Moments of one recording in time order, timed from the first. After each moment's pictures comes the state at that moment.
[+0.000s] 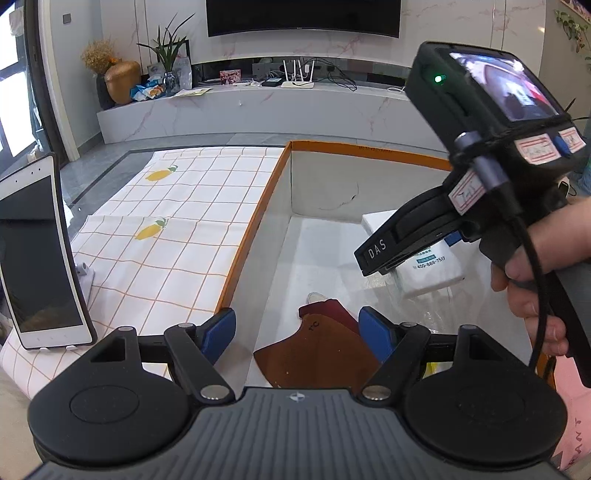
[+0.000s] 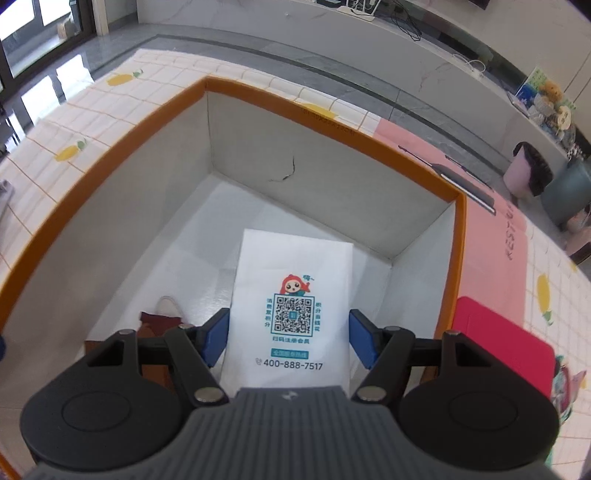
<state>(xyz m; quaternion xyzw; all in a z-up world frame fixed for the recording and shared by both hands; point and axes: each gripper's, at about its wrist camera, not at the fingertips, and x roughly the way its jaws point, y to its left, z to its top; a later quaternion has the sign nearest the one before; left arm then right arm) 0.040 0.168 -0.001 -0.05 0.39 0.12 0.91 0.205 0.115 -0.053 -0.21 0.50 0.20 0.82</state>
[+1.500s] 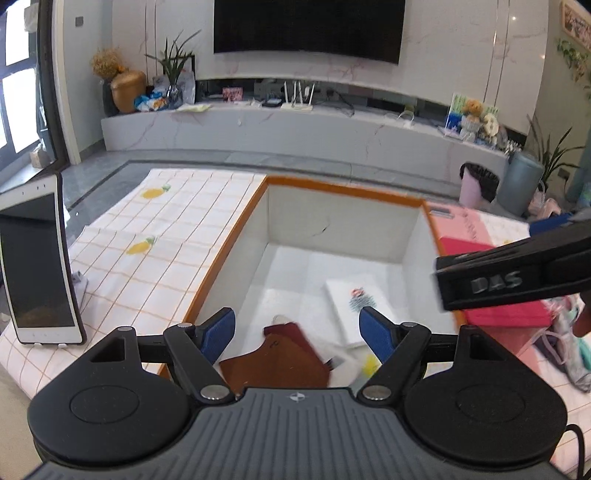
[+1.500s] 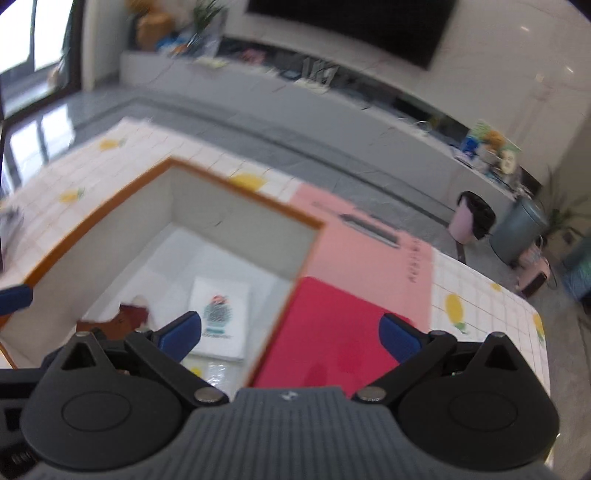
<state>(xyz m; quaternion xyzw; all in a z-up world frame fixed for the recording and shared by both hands) 0.029 0.136 0.032 -0.07 0.35 0.12 0.93 0.137 0.012 0.035 -0.19 0.37 0.17 0.89</state>
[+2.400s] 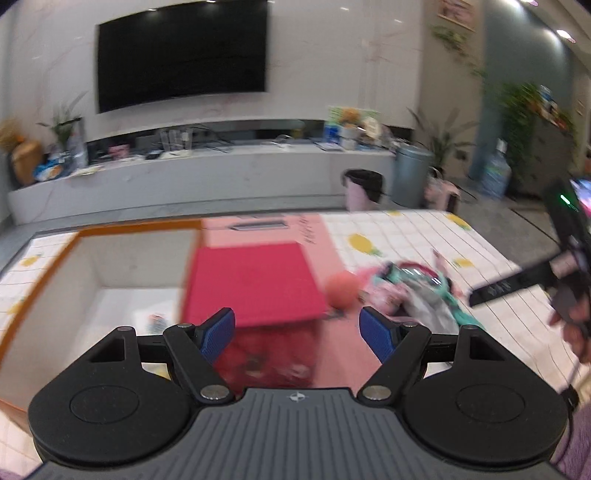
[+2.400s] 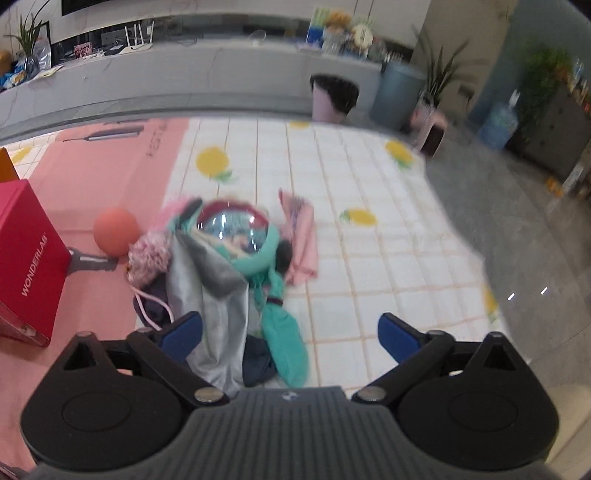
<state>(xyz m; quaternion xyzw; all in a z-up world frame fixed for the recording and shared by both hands) 0.043 -0.049 0.015 0.00 0.29 -0.04 0.96 0.186 -0.303 -0.049 -0.06 0.47 -0.01 0.88</state>
